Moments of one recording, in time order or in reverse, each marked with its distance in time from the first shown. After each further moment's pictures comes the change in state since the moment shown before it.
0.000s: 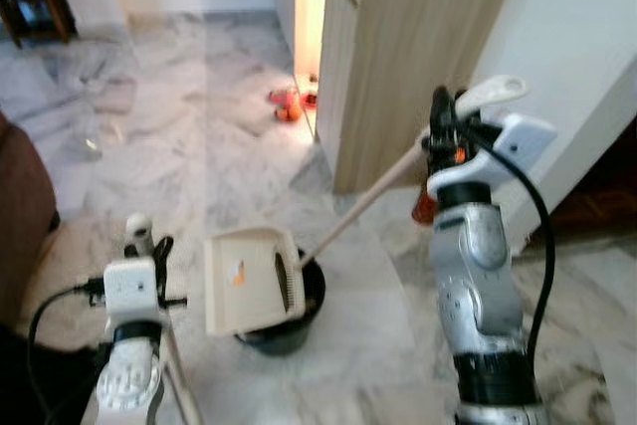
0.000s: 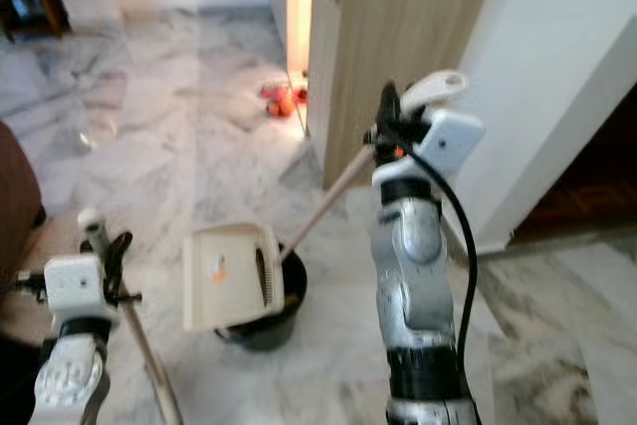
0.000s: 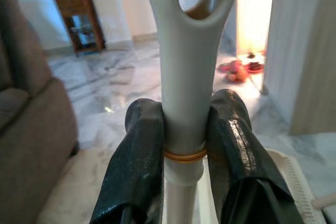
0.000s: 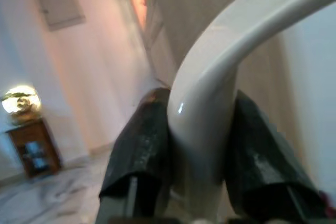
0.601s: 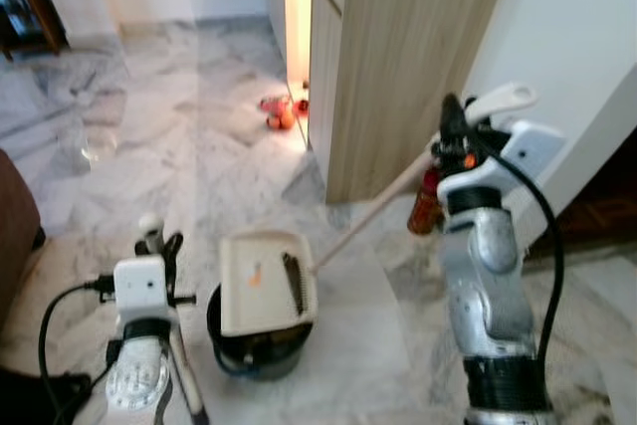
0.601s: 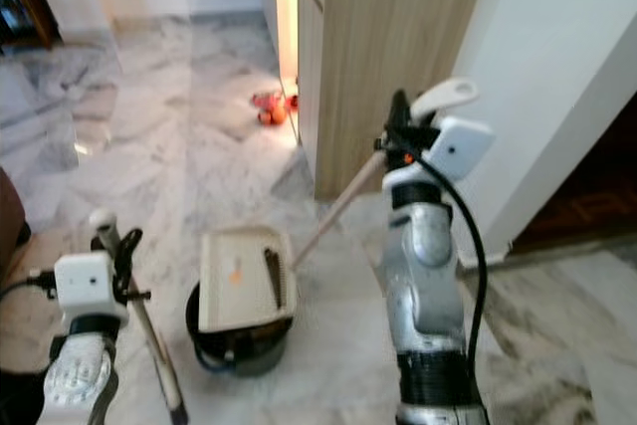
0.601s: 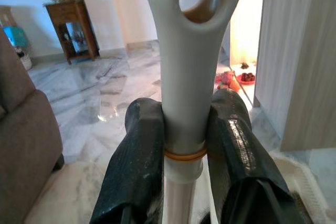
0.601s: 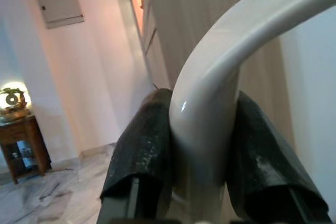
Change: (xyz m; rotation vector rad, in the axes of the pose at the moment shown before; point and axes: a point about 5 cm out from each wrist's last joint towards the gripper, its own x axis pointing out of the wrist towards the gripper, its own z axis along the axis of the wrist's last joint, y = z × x) left arm 0.001 0.003 0.003 0.004 -0.025 0.003; right arm -0.001 0.008 0.004 -0.032 -0.019 0.044
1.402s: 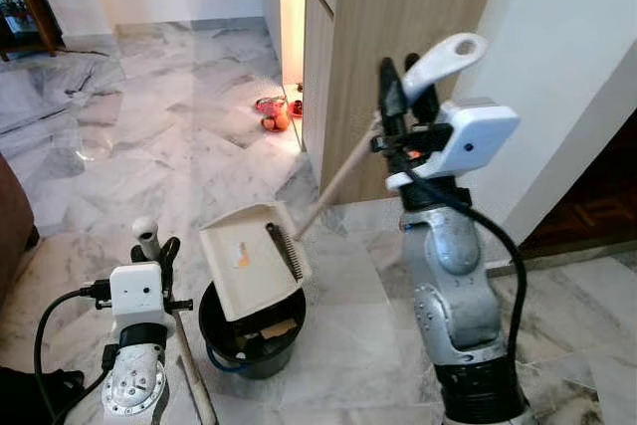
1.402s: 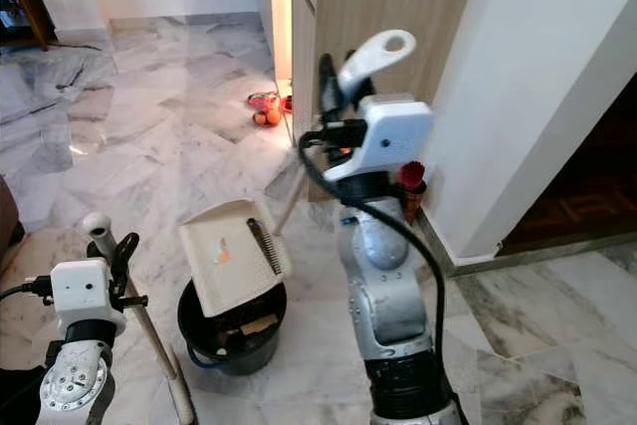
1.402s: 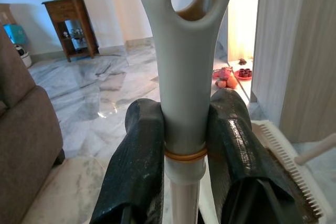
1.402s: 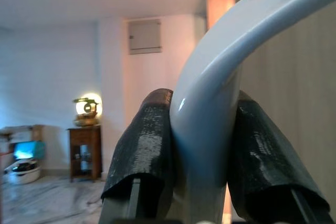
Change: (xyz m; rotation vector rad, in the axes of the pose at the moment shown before) left arm -0.004 0.001 -0.004 0.004 0.019 -0.001; right arm -0.010 0.070 0.019 -0.041 -0.138 0.319
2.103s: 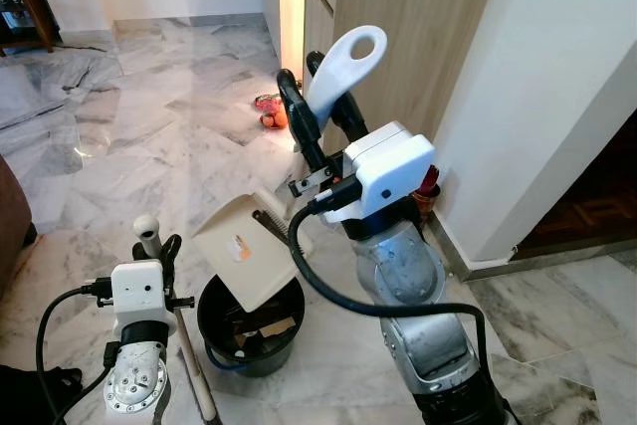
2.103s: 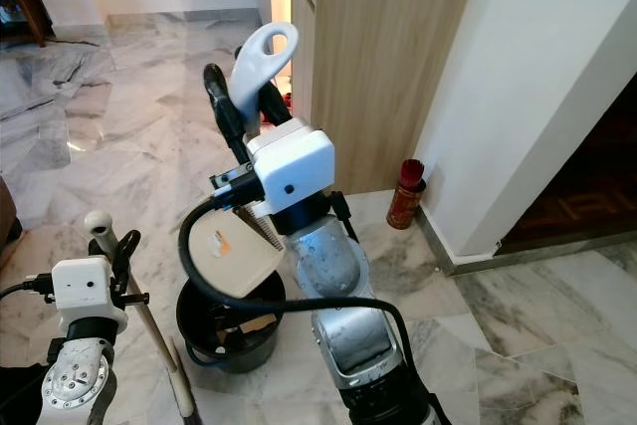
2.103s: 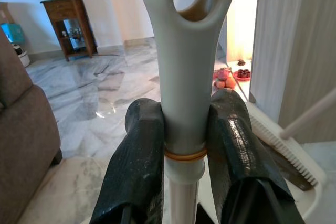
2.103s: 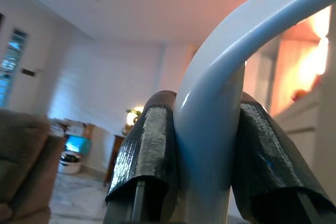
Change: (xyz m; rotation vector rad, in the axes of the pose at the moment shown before) left arm 0.002 -0.002 0.002 -0.005 -0.010 -0.001; right arm -0.011 0.067 0.017 -0.106 -0.147 0.305
